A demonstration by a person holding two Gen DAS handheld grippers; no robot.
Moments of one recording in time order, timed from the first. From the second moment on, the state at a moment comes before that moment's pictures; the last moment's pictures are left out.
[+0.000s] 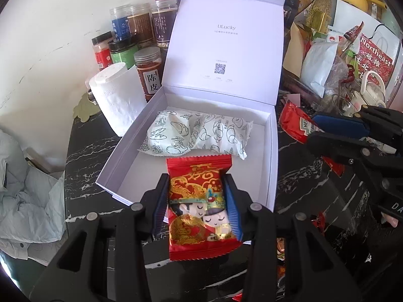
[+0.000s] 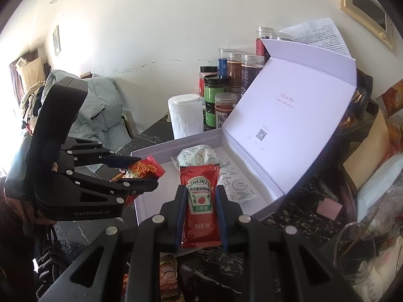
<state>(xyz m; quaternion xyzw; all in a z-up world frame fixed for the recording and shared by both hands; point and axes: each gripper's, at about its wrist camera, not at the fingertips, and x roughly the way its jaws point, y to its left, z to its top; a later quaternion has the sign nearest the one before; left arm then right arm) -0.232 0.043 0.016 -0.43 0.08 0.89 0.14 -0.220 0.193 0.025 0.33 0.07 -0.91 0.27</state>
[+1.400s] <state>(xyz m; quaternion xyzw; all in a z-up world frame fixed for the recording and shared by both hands) -0.350 0.046 -0.028 -0.45 0.09 0.88 0.14 -0.350 0.175 -0.017 0.36 0.05 -0.87 0.32</state>
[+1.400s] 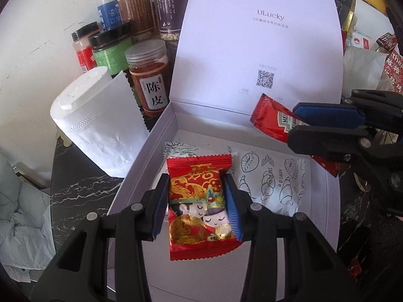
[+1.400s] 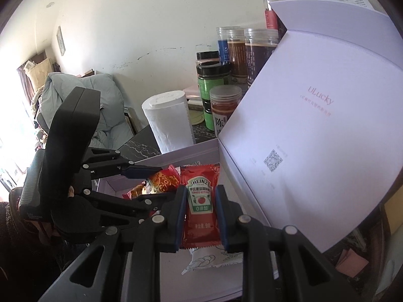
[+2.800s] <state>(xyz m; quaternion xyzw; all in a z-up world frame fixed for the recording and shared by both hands) -0.326 0.058 -0.064 -0.49 0.13 0.85 0.15 -0.336 0.163 -0.068 0.45 0.02 -0.82 0.36</state>
